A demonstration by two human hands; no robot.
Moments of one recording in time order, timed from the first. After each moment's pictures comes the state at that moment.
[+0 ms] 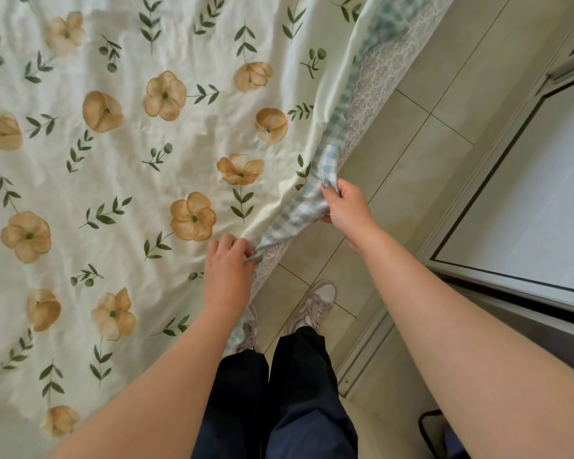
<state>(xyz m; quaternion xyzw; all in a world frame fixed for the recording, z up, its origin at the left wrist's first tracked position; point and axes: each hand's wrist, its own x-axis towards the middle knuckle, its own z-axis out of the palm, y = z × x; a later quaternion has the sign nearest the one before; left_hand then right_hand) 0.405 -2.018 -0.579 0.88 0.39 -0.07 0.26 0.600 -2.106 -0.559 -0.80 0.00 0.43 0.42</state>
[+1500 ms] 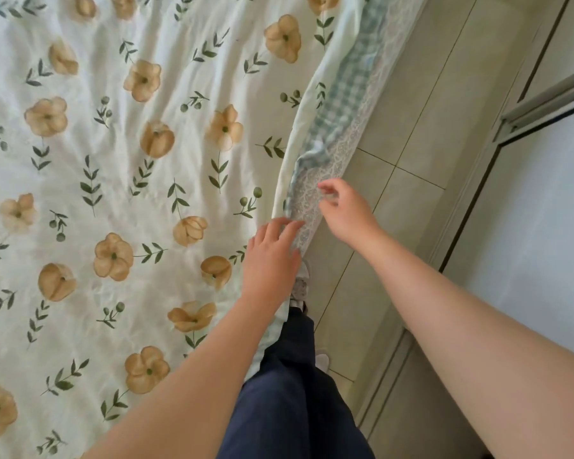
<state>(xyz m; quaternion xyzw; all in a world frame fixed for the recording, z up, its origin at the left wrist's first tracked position) 0.695 -1.997 -0.553 0.94 0.20 -0.06 0.25 0.837 -2.084 -0.531 -0.85 -0.12 0.36 0.36</state>
